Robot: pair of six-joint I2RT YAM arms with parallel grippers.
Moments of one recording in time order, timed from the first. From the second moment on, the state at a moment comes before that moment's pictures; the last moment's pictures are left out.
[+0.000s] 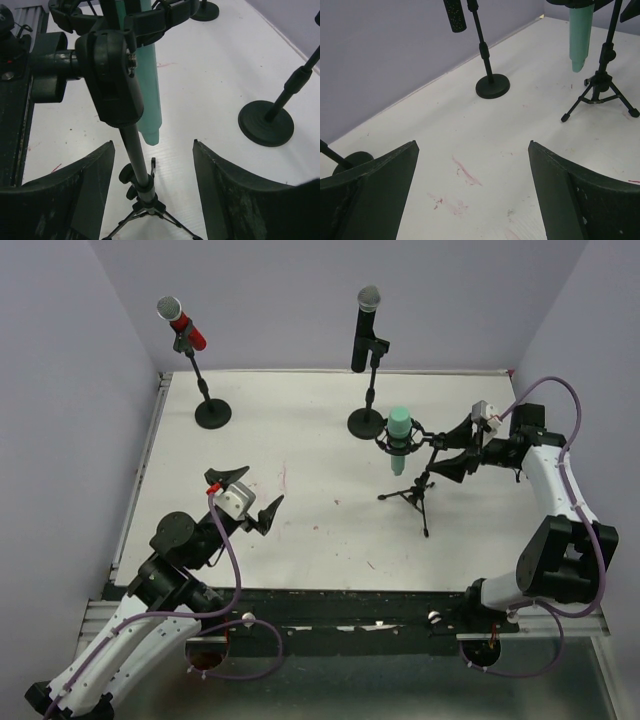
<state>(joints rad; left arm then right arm) -0.66 0.36 0.53 -0.11 0.02 0.22 -0.22 1.44 1.15 -0.85 -1.46 -1.18</state>
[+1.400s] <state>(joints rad) -0.63 0.43 0.52 -0.11 -0.05 0.26 -0.21 1.80 1.38 0.41 -1.11 -0.18</state>
